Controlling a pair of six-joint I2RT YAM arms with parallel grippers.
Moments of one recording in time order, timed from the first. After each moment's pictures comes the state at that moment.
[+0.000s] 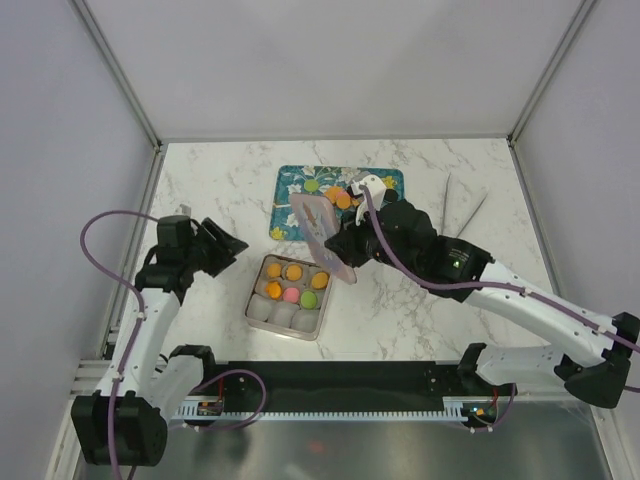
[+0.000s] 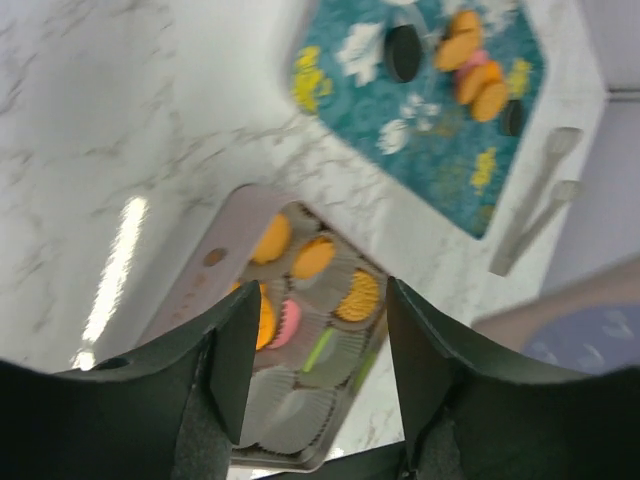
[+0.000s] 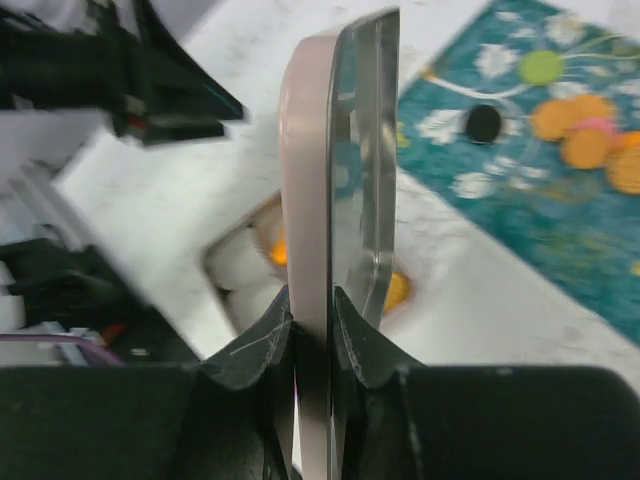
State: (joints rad) left arm -0.01 0.90 0.75 -0.50 0.28 -0.79; right arm 1.01 1.18 1.24 -0.45 0.20 0.32
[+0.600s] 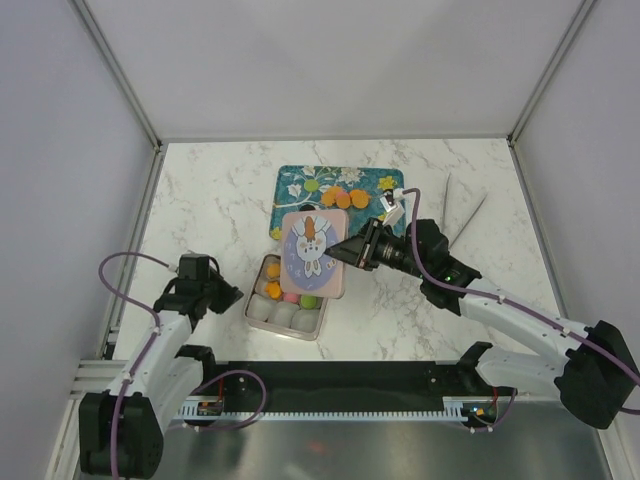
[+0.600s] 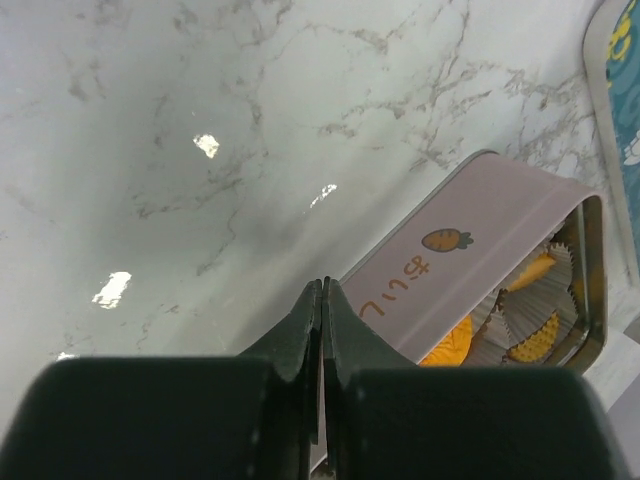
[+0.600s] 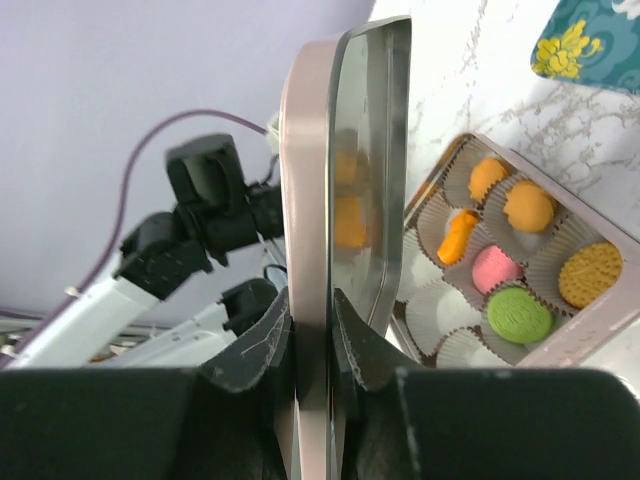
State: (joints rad) left arm -0.05 0.83 0.36 -0.46 0.08 -0.91; right arm 0.75 1.11 0.70 0.24 -0.32 0.98
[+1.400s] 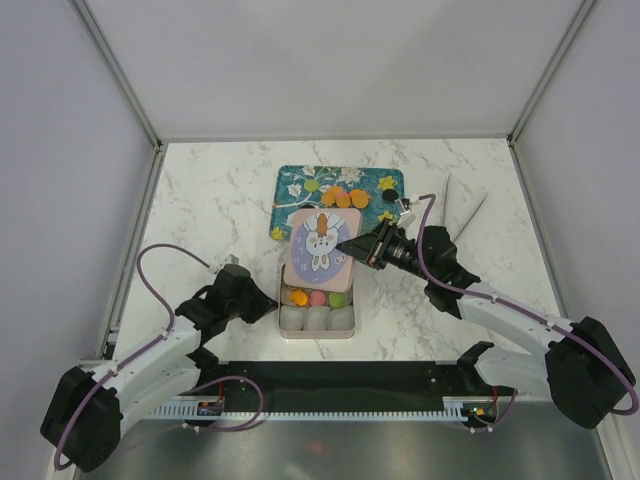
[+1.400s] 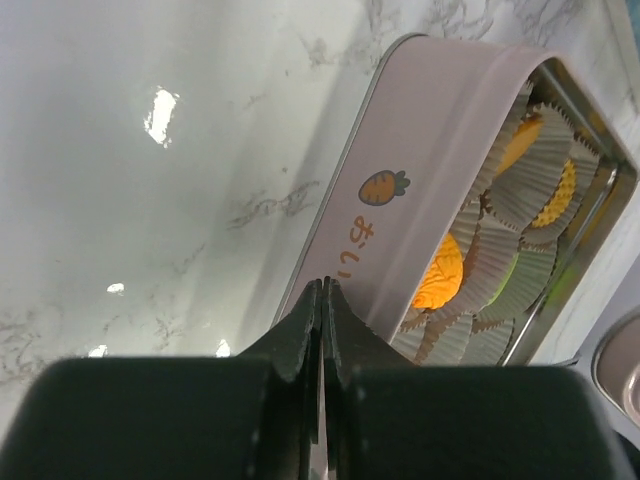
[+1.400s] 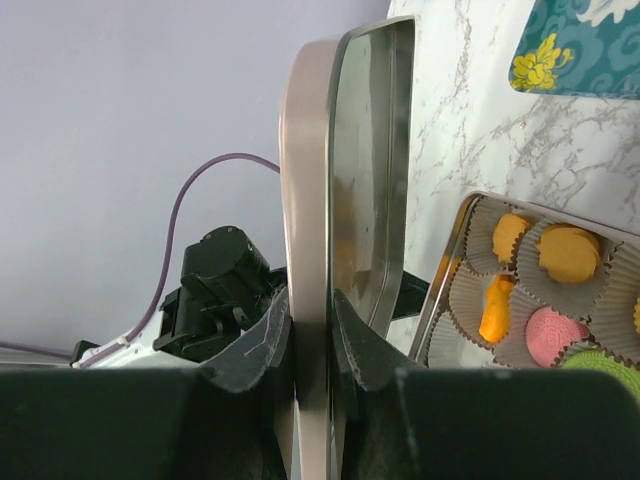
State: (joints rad) left arm -0.53 0.83 0.29 -0.30 0.01 -1.13; right arm 0.63 1.12 0.53 0.51 -0.36 1.17
